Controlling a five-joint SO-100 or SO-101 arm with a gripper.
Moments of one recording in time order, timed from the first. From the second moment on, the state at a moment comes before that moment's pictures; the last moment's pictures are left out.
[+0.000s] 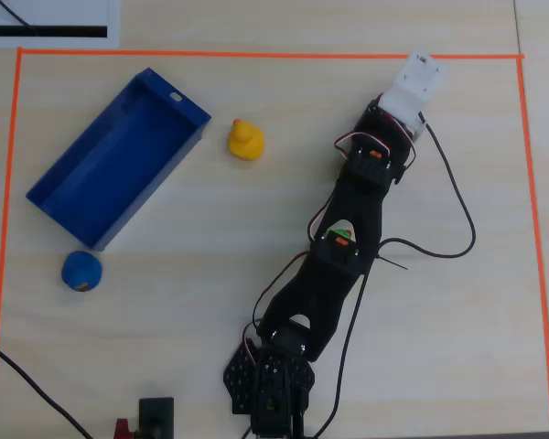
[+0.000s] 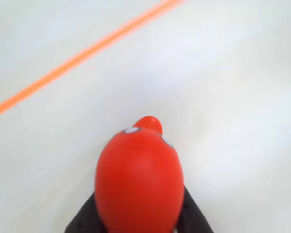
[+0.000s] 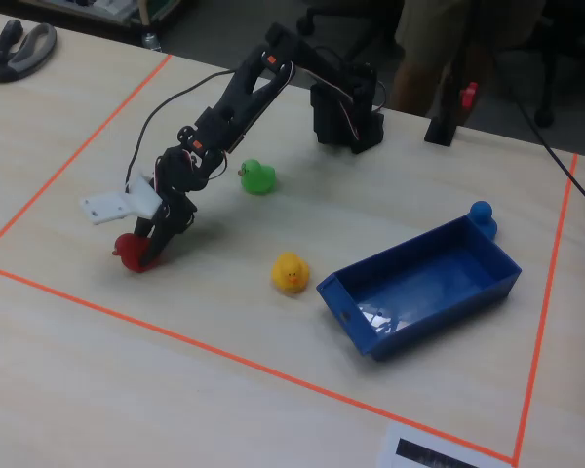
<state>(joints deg) 30.9 53.5 77.6 14.7 -77.8</state>
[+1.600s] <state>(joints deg) -35.0 69.1 65.6 70.0 -37.0</state>
